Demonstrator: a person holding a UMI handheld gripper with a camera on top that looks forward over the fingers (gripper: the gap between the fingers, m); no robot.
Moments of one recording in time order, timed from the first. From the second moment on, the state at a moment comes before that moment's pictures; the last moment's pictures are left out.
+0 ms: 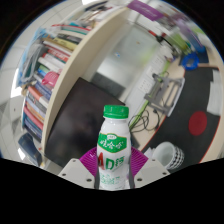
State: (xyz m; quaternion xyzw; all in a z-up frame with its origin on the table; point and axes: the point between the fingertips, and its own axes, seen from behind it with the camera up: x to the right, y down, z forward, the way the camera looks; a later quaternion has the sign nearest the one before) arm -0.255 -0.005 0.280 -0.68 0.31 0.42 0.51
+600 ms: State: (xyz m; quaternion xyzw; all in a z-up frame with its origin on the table) arm -0.073 0.037 0.174 -0.78 0.00 -0.03 0.63
